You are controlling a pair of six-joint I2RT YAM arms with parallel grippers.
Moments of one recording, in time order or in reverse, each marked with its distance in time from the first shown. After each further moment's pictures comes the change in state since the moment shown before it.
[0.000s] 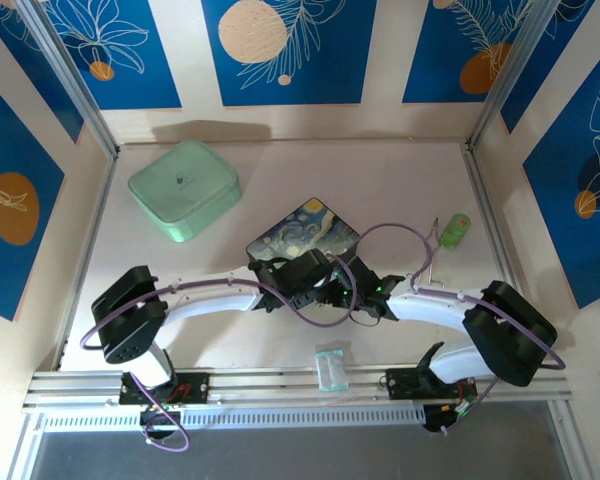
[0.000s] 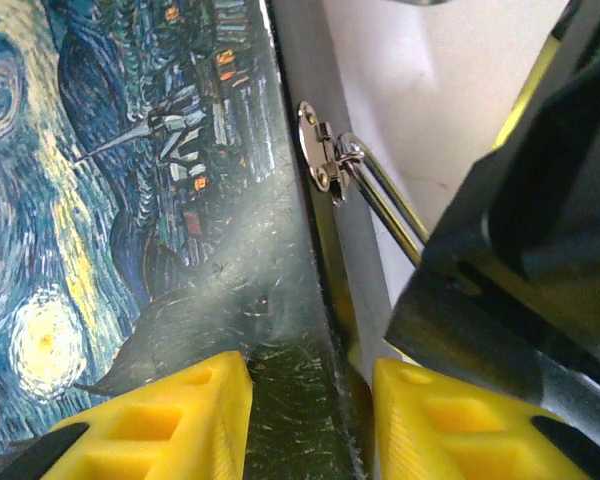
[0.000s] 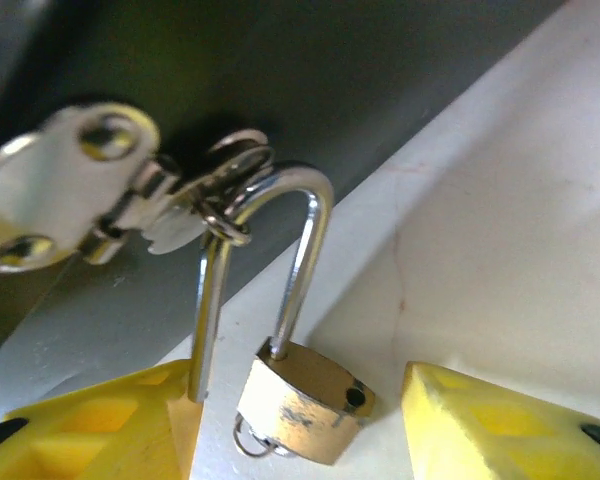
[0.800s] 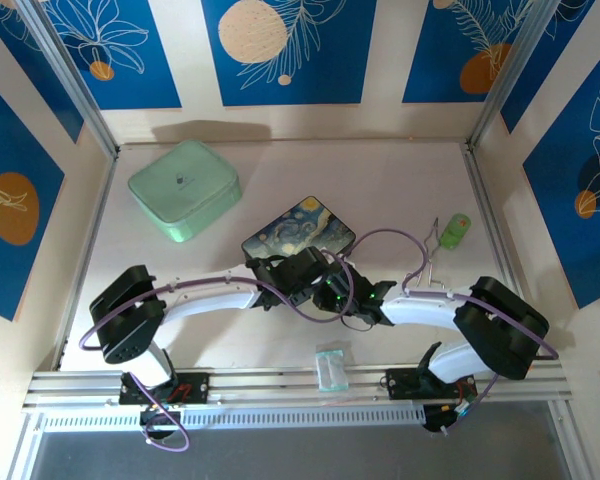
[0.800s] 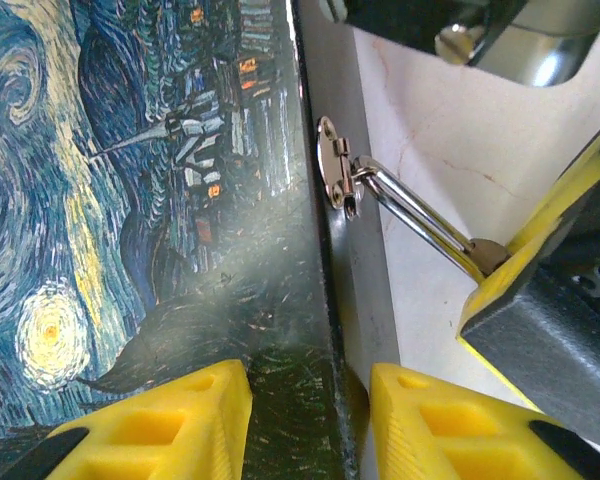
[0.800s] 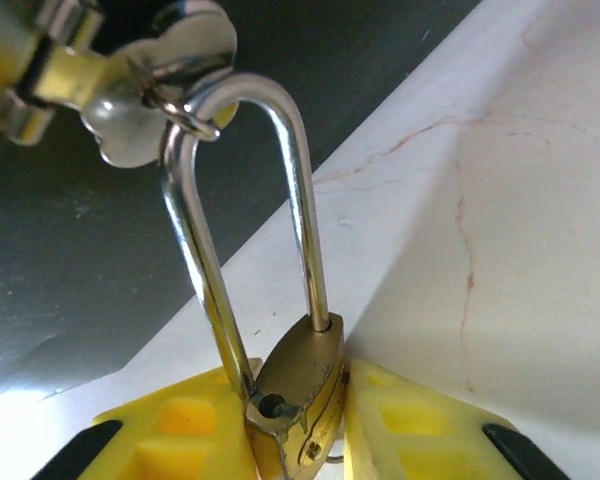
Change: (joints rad) left arm 0.021 -0.008 -0.004 -0.011 -0.019 -0.023; right arm 0.049 0.031 -0.032 0.084 0.028 0.116
